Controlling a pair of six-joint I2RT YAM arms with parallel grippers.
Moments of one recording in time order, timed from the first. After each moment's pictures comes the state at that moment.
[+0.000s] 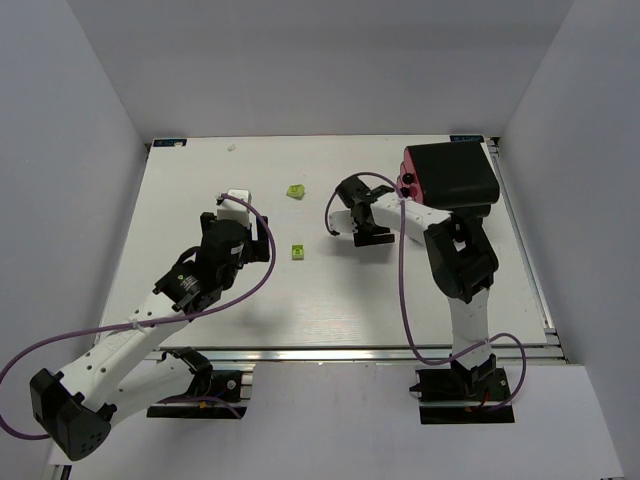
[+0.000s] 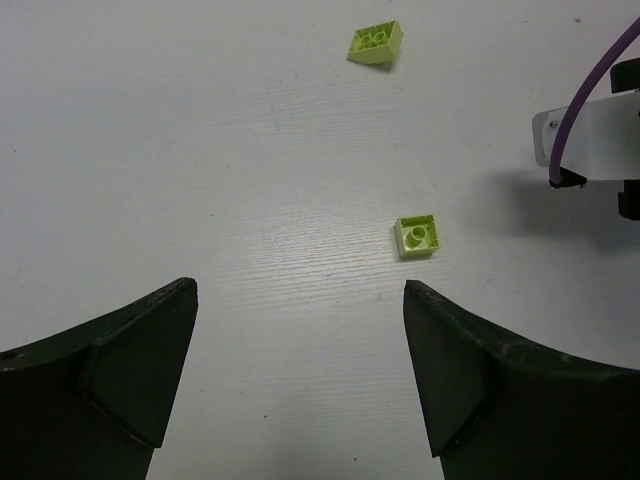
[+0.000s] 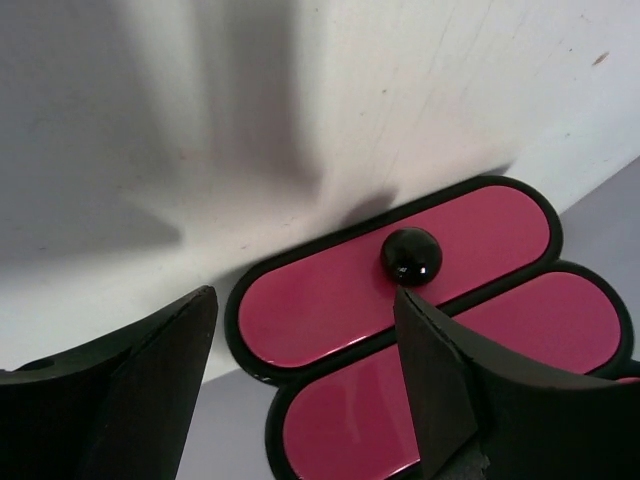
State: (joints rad) left arm -0.67 0.91 0.82 -0.38 -0.52 -0.24; right arm 0.62 2.04 1.50 -0.74 0.44 -1.13
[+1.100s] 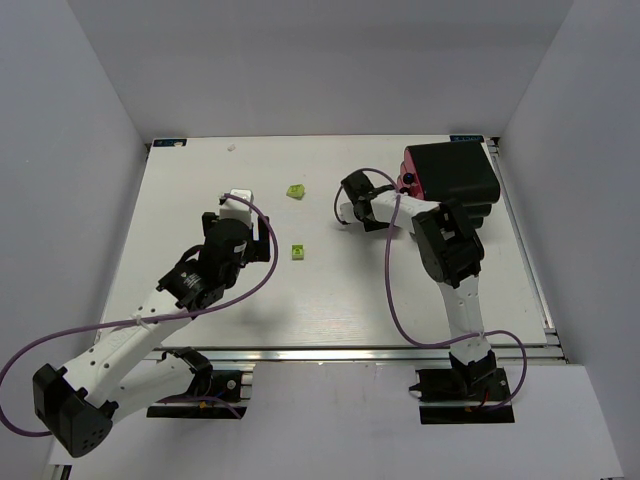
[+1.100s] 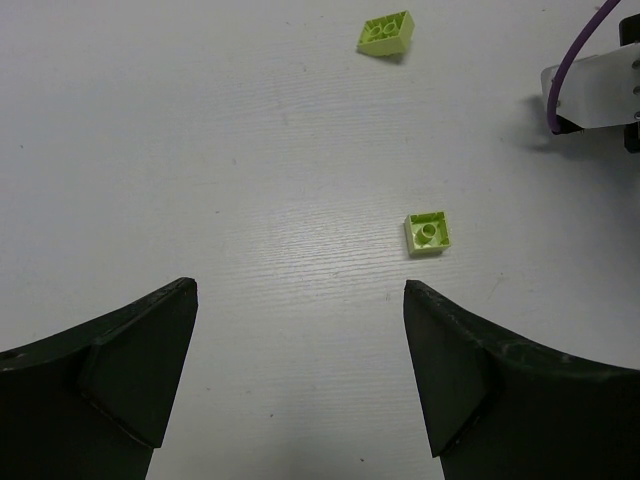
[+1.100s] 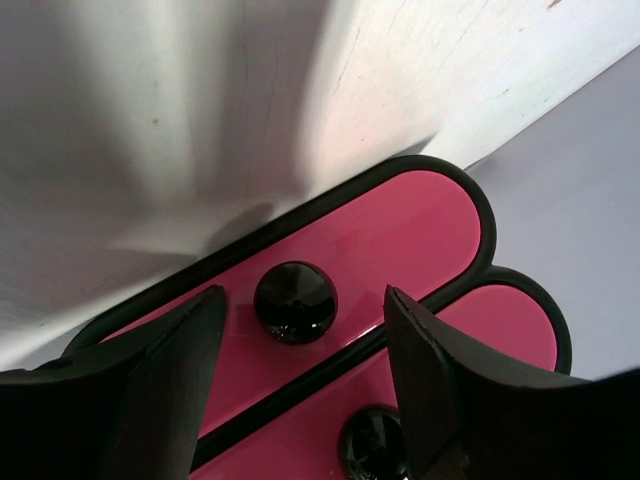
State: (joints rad) left arm -0.67 0.93 0.82 -0.38 -0.54 -0.24; right arm 0.54 2.22 1.57 -0.49 0.68 -1.33
